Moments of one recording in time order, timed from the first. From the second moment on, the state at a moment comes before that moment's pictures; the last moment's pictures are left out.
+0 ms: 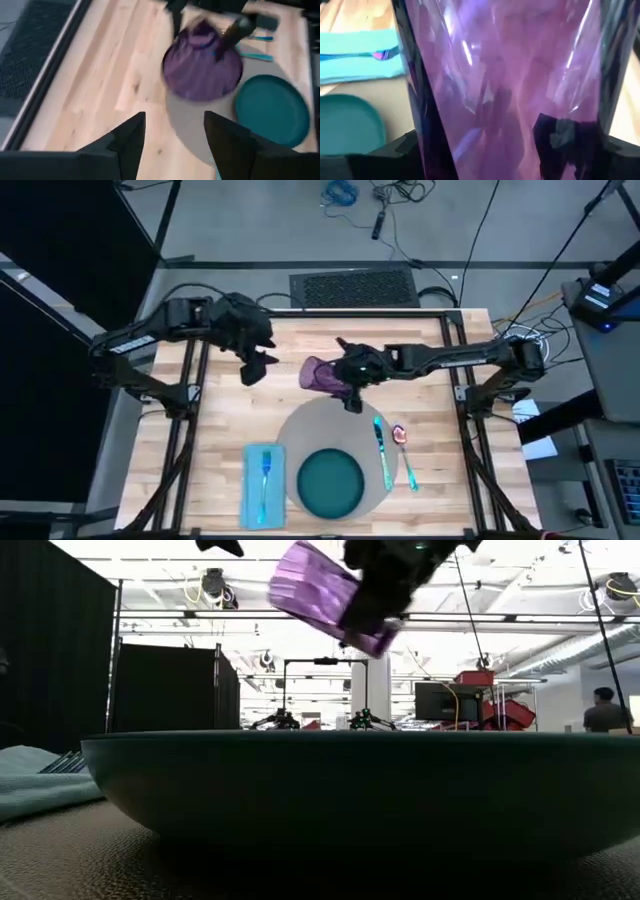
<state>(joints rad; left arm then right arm) 0.21 1.30 1.63 -1.18 0.07 -0.05 -0.05 1.52 1.18 -0.42 0.00 0.03</state>
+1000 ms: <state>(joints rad) 0.19 1.27 1.61 -1.03 0.07 -0.06 0.03 1.56 0.25 1.19 0.20 0.30</state>
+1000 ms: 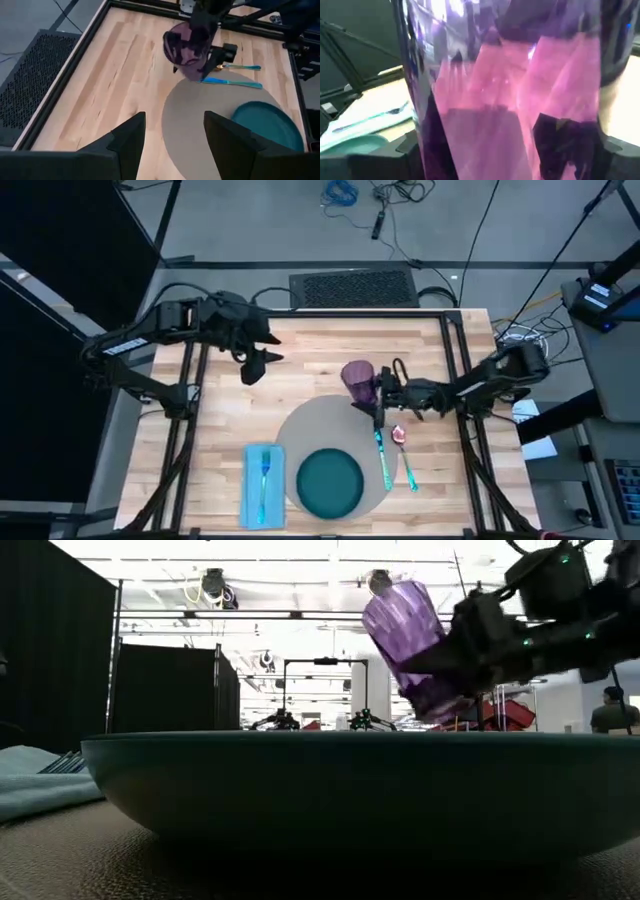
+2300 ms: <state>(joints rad) -0.04 1.55 1.61 -0.93 0.11 0.09 -0.02 1.86 0.37 1.55 -0.30 0.36</state>
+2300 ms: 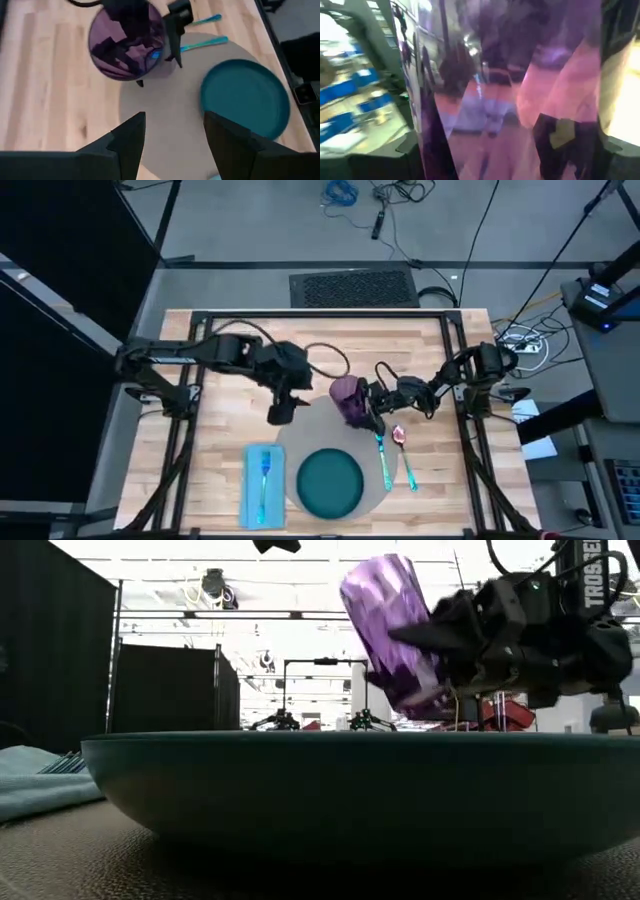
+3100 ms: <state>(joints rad) -0.11 1.63 1.63 -0.88 0.12 0.15 -0.02 1.86 0.51 1.36 -0.37 0.34</state>
